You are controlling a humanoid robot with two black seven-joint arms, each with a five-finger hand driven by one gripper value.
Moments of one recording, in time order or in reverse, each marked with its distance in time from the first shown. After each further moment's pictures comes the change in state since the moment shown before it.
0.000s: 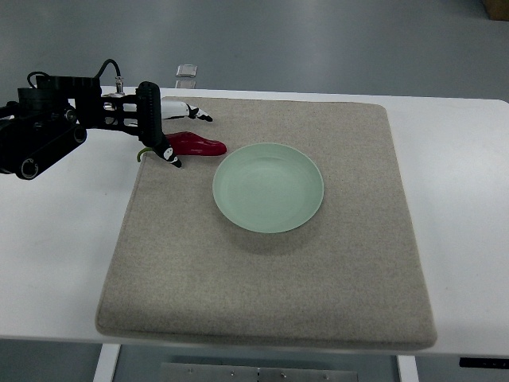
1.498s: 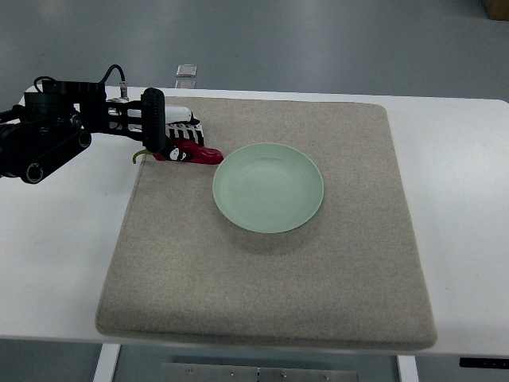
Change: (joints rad) left arm 0.008 -0.015 0.002 0.005 0.020 0.002 0.009; right arm 0.000 0.000 0.000 0.000 0.000 0.000 0.000
